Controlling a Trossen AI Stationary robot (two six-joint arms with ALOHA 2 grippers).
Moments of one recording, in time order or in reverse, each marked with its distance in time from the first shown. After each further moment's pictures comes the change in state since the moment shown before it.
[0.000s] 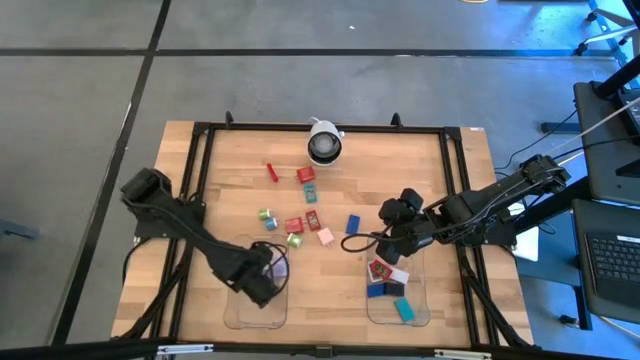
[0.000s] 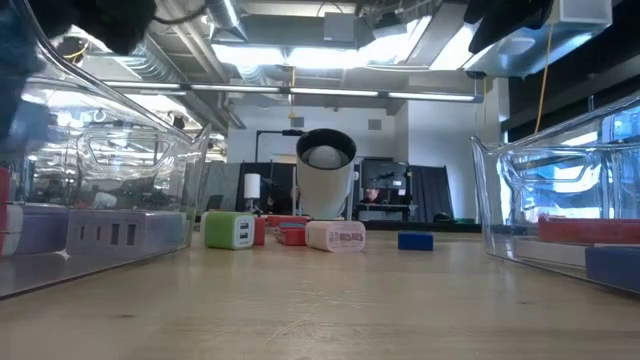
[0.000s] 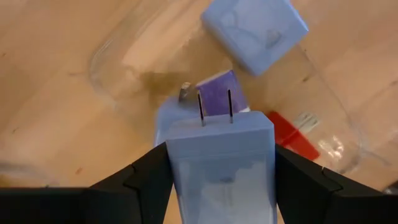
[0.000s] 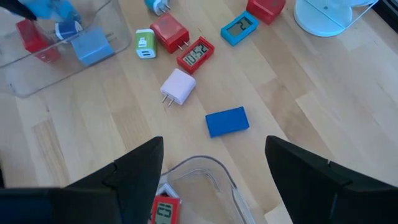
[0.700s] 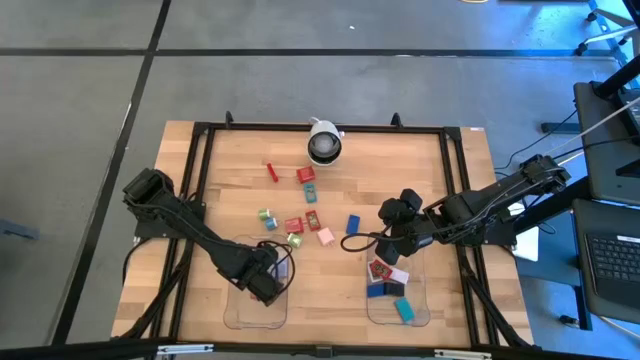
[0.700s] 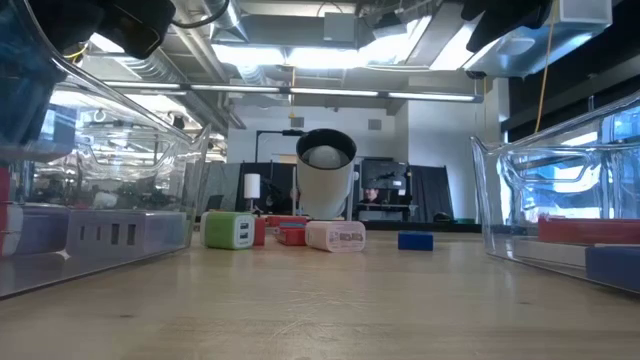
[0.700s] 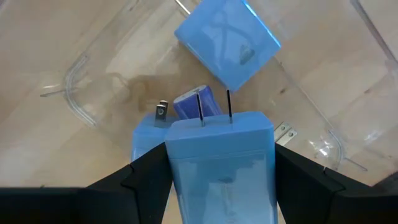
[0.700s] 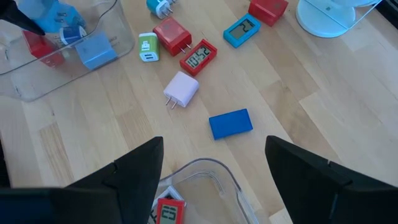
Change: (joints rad) left arm 0.028 0.012 0.000 0.062 -0.003 0.052; right arm 0.000 0.000 0.000 0.014 0.000 0.008
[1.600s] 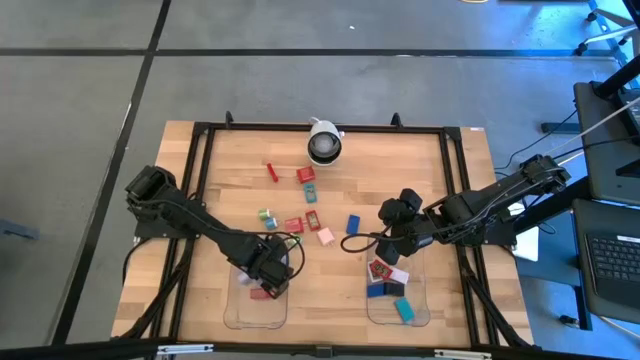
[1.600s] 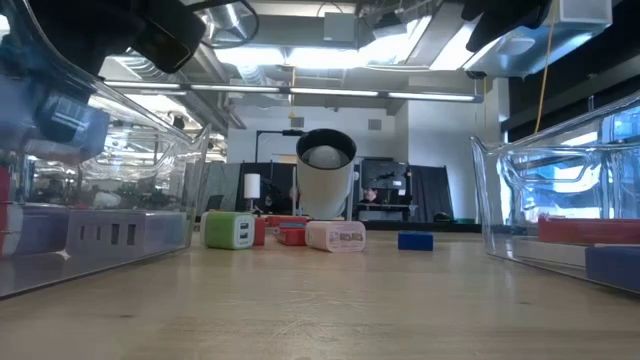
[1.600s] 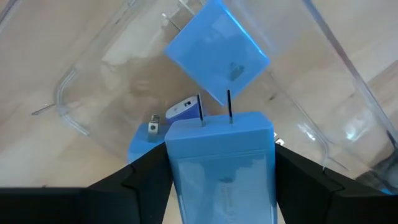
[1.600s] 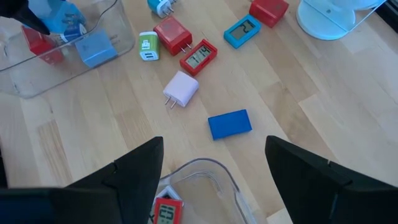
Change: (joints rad) left arm 0.097 0.000 0.010 0.015 0.112 0.109; right arm 0.000 0.000 0.000 0.000 0.000 -0.018
